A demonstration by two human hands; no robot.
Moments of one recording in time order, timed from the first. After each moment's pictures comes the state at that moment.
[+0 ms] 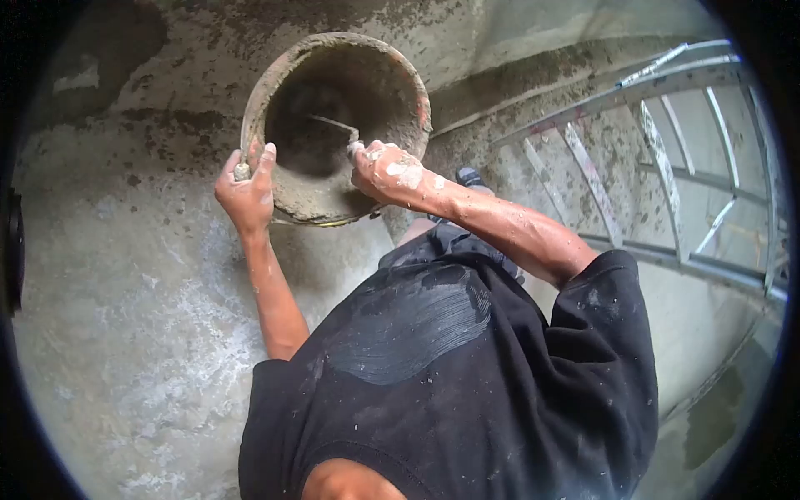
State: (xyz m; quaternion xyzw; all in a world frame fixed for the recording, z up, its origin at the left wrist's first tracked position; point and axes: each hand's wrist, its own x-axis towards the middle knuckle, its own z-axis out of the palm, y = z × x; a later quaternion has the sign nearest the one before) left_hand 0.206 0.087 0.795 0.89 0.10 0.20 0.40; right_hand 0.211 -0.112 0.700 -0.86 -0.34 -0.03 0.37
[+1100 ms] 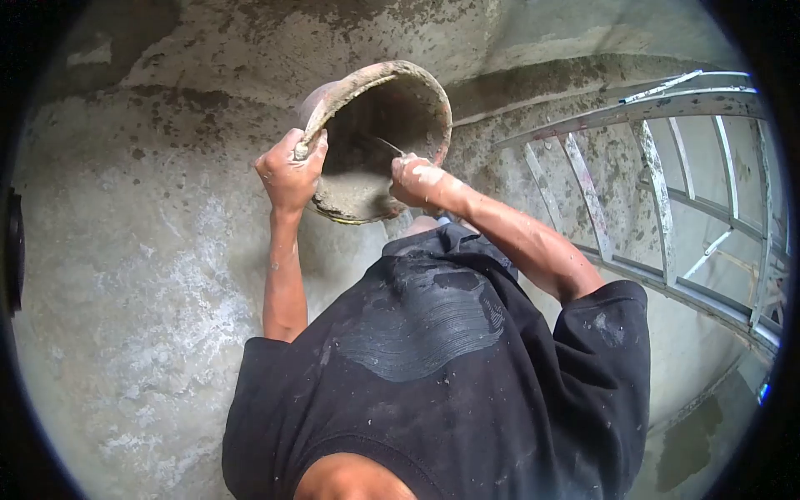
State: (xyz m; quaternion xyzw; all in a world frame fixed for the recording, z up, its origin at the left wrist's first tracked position) left_hand 0.200 0.032 0.778 0.94 -0.06 0.19 0.29; right_hand 0.202 -0.162 0.667 -0.83 -0.56 0.09 0.00
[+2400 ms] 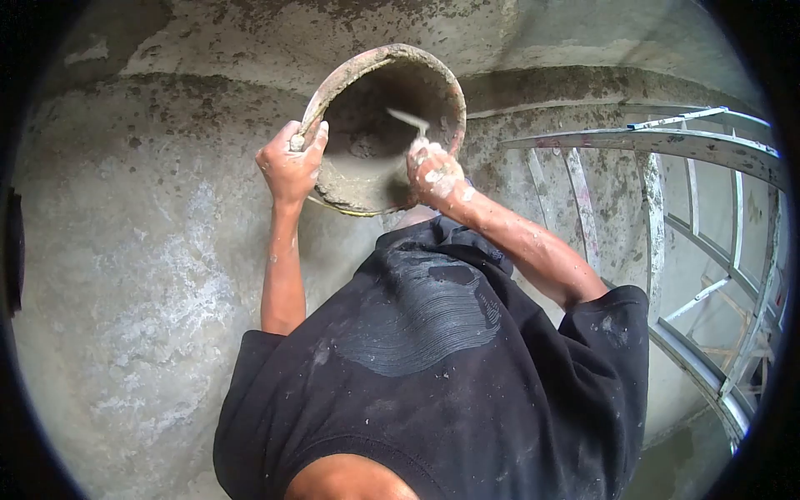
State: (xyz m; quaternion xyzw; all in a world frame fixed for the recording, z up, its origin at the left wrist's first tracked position) left_hand 0.213 -0.021 0.775 0.94 0.05 0.17 0.28; right_hand 0.217 -0.217 0.654 -0.91 -0.33 0.13 0.20
